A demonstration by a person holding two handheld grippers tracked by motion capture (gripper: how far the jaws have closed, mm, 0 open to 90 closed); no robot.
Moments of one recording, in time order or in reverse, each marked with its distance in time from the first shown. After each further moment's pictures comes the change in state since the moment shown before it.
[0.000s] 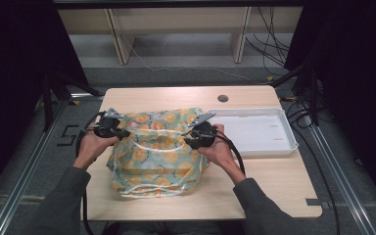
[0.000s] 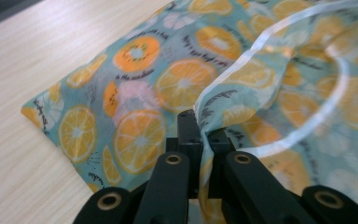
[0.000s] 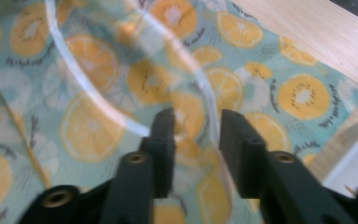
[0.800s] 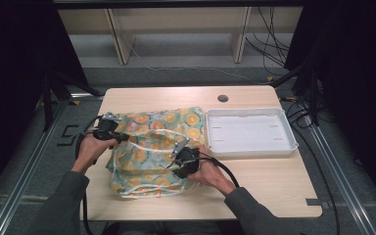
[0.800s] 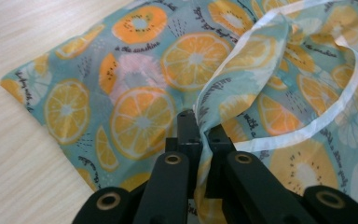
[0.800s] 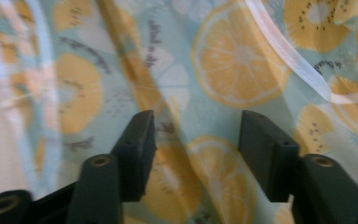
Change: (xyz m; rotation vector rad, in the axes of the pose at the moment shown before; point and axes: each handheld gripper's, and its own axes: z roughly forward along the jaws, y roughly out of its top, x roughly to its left) left arm 0.007 -0.017 0.004 0.041 -0.057 -0.056; right arm 0.061 -0.026 0.042 0.215 0.147 -0.242
